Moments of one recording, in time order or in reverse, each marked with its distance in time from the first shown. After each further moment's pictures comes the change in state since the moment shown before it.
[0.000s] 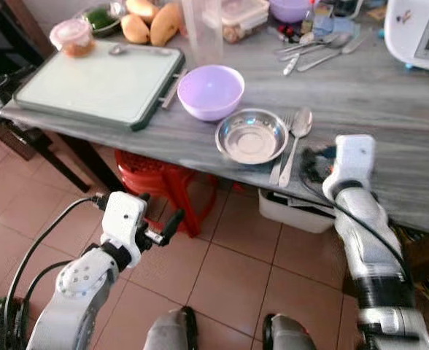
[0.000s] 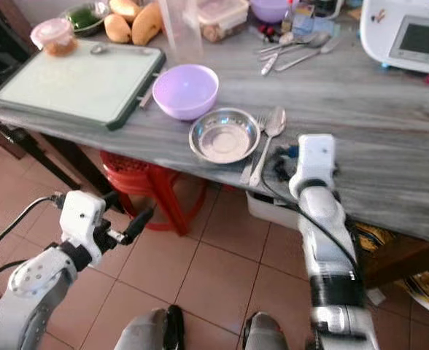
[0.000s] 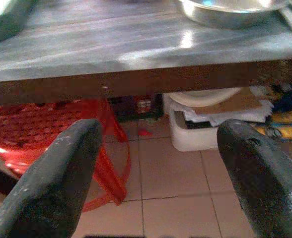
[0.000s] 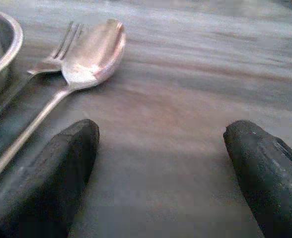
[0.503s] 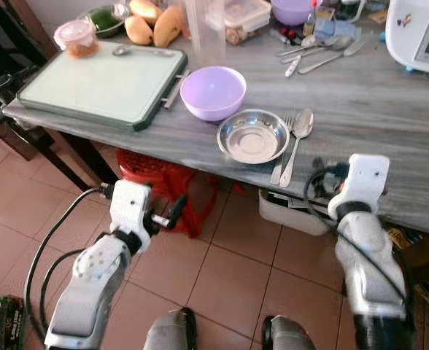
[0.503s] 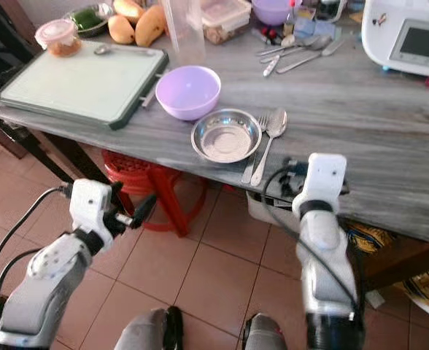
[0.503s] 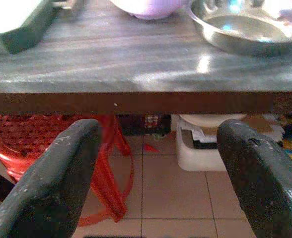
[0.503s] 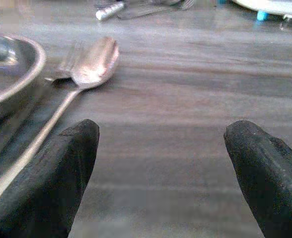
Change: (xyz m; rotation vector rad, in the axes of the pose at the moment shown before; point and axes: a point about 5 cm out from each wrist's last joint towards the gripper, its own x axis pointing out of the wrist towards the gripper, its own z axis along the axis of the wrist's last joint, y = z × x) left arm 0.025 0.003 0.004 -0.044 -0.051 0.065; right arm -0.040 0.007 -0.005 0.068 -0.062 -0.060
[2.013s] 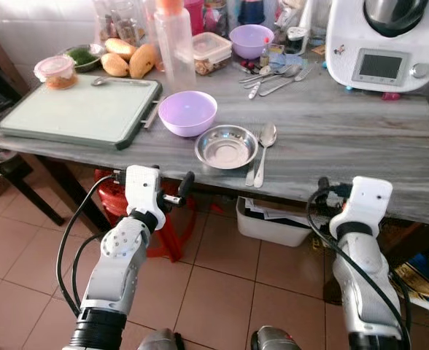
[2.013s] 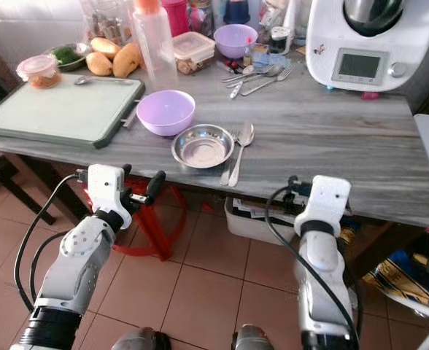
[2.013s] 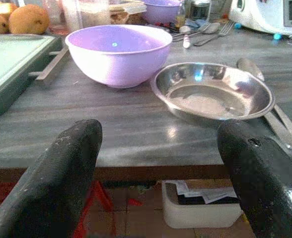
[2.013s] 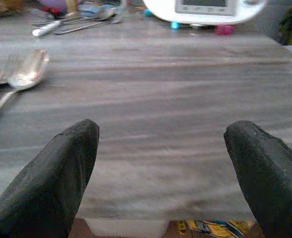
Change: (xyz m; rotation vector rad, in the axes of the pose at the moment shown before) left arm 0.042 -0.003 -0.005 -0.050 -0.089 0.061; right arm -0.010 -0.004 -0.024 0.014 0.076 -0.081
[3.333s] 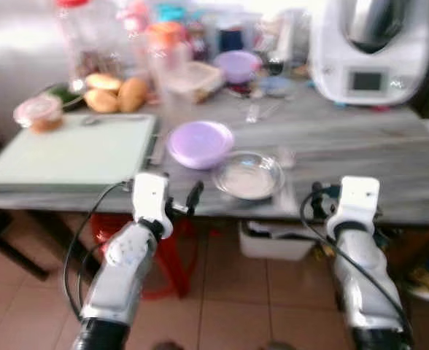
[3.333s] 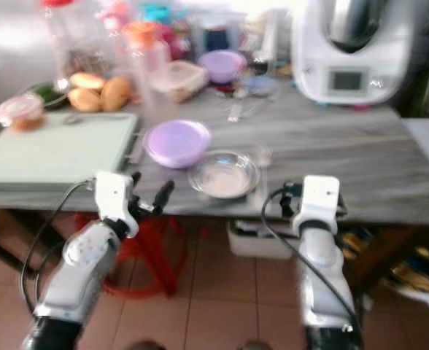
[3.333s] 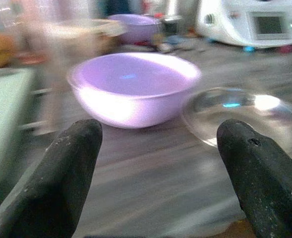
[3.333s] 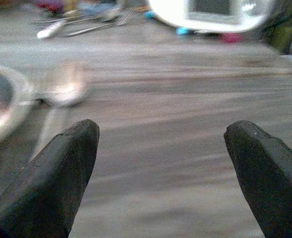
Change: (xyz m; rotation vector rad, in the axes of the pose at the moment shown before) left arm -0.007 -0.007 -0.003 0.010 0.006 -0.038; right arm 0.007 0.006 -0.009 -0.069 0.059 0.056
